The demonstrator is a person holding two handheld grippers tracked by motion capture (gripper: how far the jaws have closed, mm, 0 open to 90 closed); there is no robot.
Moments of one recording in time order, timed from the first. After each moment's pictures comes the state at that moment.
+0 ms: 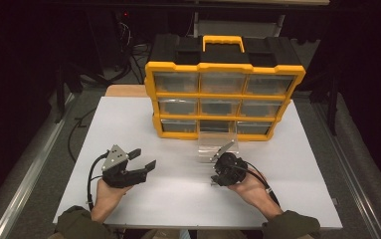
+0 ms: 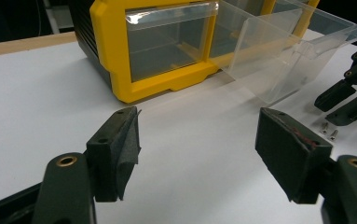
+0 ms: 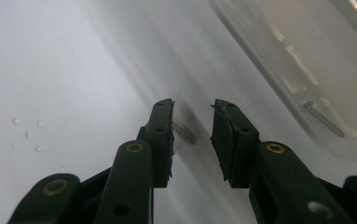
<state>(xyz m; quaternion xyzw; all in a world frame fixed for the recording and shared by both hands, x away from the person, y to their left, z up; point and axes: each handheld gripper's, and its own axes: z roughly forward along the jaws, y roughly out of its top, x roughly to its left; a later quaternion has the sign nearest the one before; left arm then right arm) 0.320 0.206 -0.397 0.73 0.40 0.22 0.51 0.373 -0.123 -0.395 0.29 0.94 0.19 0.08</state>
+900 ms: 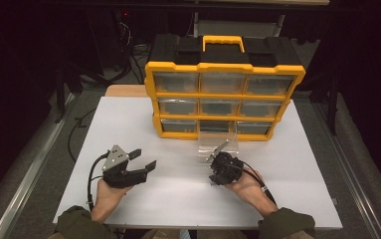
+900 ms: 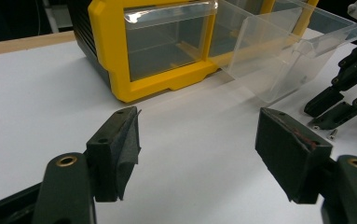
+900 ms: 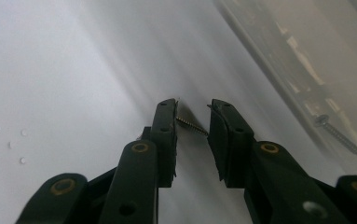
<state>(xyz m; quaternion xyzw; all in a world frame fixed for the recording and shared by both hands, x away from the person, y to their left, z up) 0.320 0.205 -0.397 0.73 0.40 0.22 0.51 0.379 -0.115 -0.403 0.29 0.94 0.17 0.07</state>
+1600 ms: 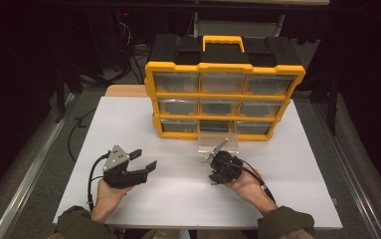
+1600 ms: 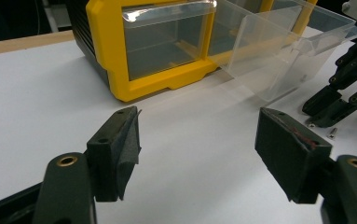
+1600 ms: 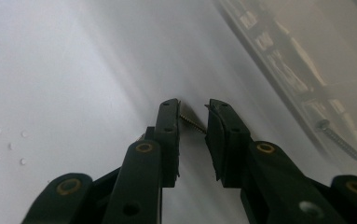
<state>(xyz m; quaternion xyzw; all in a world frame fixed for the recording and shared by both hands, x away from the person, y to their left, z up) 0.320 0.204 -0.397 0.74 0.40 0.22 0.50 0.383 -0.114 -0.402 0.28 0.94 0.17 0.07</state>
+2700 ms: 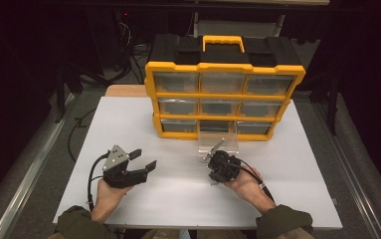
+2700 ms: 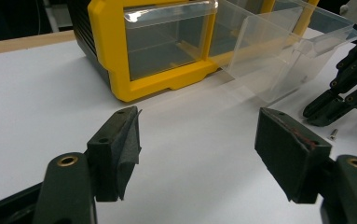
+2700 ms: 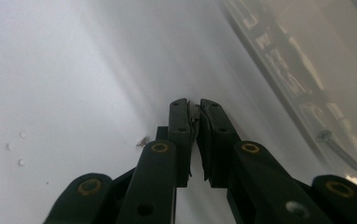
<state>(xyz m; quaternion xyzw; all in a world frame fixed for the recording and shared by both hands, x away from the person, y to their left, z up) 0.320 0.205 -0.397 0.74 0.40 0.21 0.50 0.384 -0.108 -0.402 0.27 0.95 0.16 0.07</state>
